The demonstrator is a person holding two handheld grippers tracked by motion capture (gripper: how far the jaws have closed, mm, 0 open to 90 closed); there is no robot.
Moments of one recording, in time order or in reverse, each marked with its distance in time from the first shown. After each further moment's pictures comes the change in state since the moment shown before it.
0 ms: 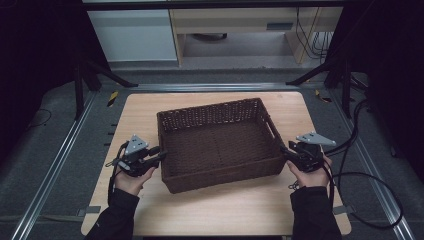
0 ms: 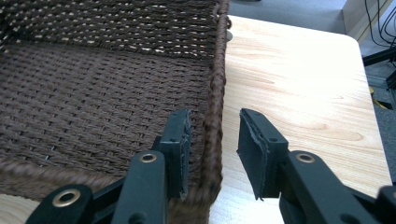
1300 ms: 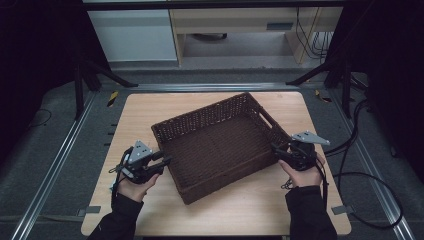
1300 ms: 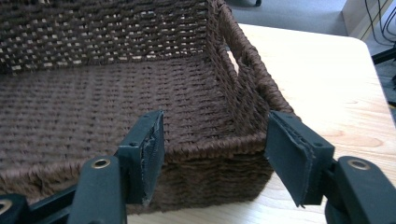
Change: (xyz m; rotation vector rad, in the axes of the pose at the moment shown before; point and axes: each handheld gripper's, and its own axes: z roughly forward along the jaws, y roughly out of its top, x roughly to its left) left arm -0.019 0.001 -0.006 -0.011 -0.002 0.034; right arm 0.013 0.004 0.011 -0.030 0.006 0.047
